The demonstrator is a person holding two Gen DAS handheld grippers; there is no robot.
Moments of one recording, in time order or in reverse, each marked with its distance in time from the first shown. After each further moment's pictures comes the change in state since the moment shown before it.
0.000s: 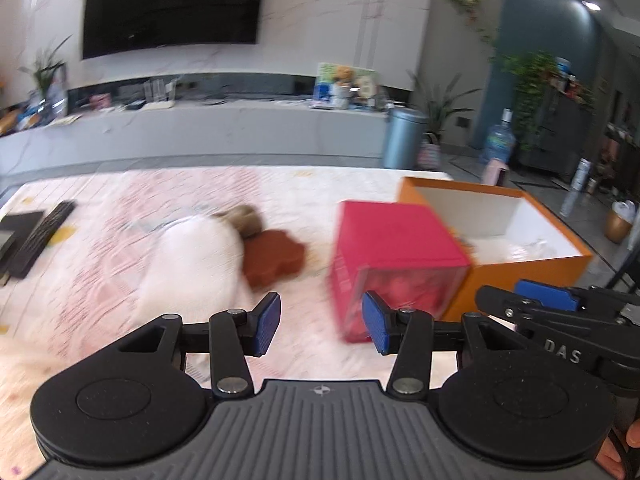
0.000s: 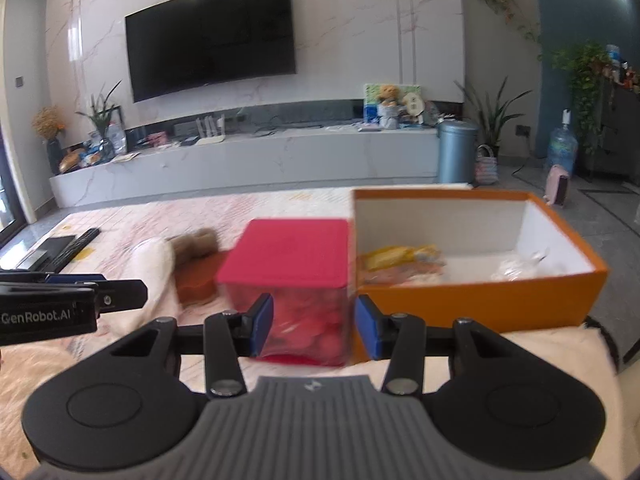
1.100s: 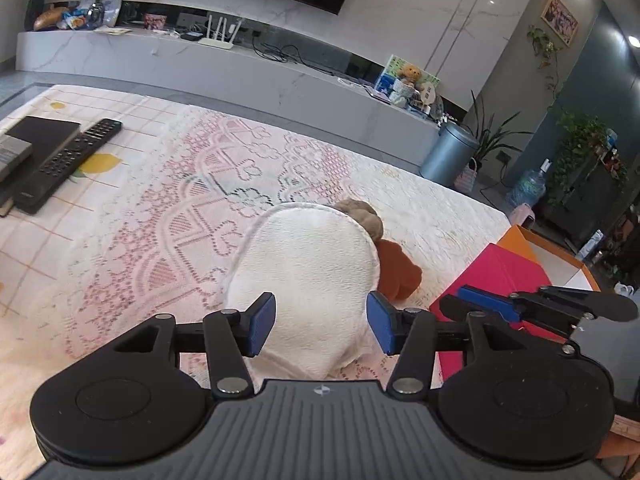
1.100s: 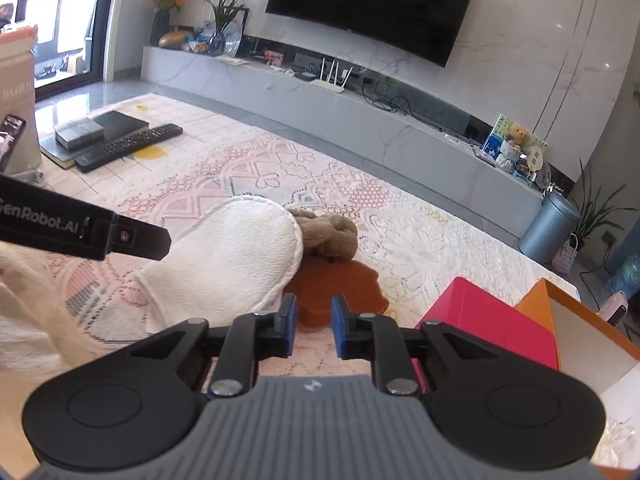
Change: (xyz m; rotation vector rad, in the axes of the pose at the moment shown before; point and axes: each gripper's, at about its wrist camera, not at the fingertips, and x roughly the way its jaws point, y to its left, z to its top) left arm 0.066 0.145 0.012 -0.276 0.070 -0.057; right arm 0.136 0.147 0.030 -0.495 0.121 0.123
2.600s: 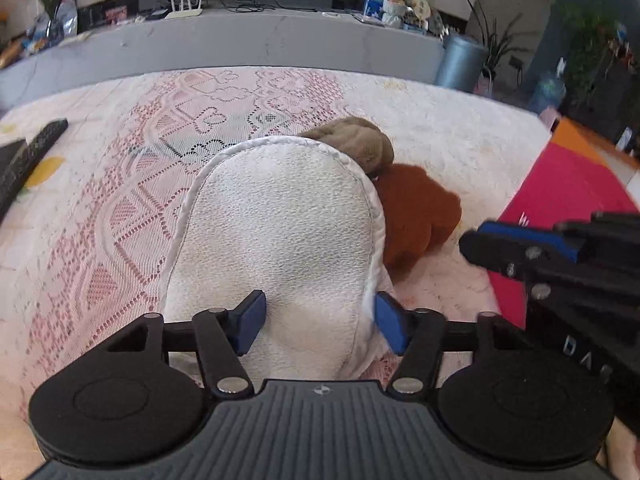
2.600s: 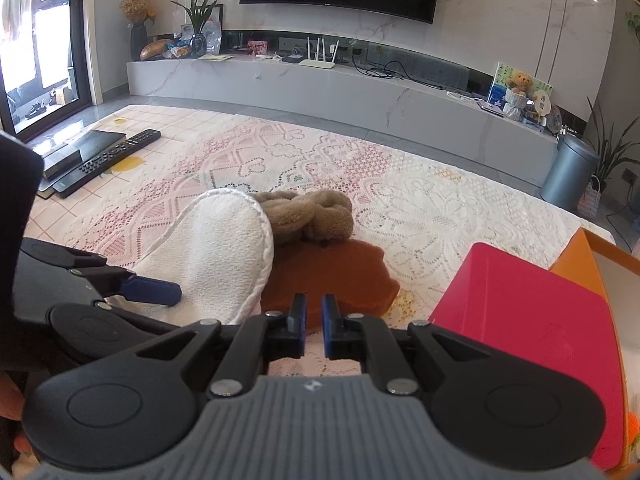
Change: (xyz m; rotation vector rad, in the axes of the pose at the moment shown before) left arm 0.085 -0.030 -0.009 0.166 0.173 0.112; right arm 0.039 -0.026 -0.005 0.169 0.035 0.072
